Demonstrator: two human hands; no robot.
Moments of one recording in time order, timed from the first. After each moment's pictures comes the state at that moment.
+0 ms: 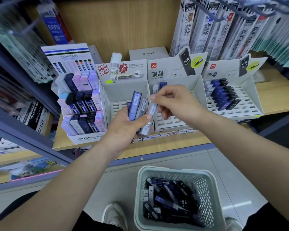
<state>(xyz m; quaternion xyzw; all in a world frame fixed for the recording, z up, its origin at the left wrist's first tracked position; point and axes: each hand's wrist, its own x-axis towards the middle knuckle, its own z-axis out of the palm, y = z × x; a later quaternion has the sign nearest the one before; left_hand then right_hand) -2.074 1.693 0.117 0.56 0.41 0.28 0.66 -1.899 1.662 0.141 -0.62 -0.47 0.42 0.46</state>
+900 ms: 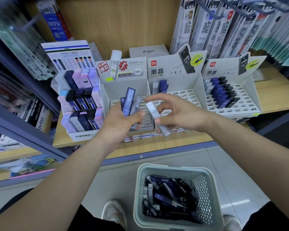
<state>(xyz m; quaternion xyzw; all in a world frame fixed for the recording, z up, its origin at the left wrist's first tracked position) -2.082 1.705 0.115 0.59 0.44 0.30 0.60 -1.887 1.643 0.132 -0.57 -0.55 0.51 0.33</state>
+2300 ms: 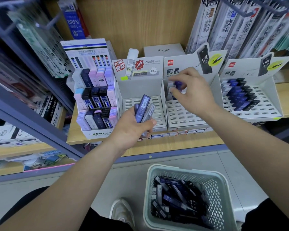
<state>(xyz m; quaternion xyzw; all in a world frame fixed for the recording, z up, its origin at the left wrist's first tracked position) -2.101 1.708 0.102 0.62 0.43 0.26 0.61 -1.876 1.704 0.107 -0.69 -0.62 0.04 0.37</state>
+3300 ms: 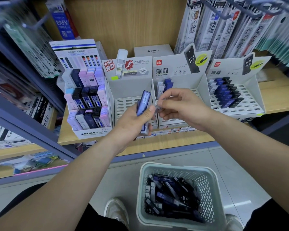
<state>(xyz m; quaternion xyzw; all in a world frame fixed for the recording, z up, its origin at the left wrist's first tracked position) -2.077 1.695 0.114 0.61 0.39 0.25 0.65 -1.902 1.650 0.135 -0.57 -0.43 0.51 0.48</state>
